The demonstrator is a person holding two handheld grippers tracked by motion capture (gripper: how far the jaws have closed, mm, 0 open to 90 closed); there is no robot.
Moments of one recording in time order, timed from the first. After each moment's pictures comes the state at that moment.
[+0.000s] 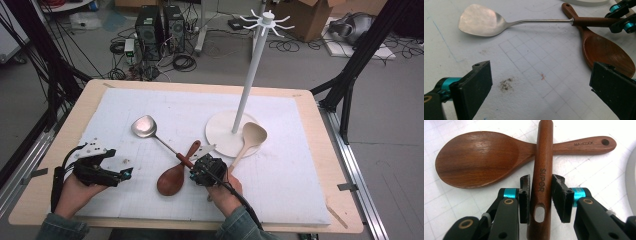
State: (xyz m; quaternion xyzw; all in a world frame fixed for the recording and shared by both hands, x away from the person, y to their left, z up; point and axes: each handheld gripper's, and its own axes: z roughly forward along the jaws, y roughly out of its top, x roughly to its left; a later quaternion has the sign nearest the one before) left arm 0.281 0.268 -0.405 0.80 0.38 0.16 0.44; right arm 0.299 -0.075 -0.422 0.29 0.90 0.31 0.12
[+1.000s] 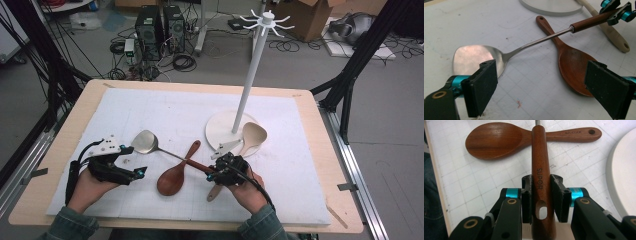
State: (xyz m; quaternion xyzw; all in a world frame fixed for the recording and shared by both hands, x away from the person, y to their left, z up) left arm 0.291 0.232 -0.395 0.82 0.30 0.14 0.46; right arm 0.297 -0.130 -0.397 0.26 0.90 0.34 0.07
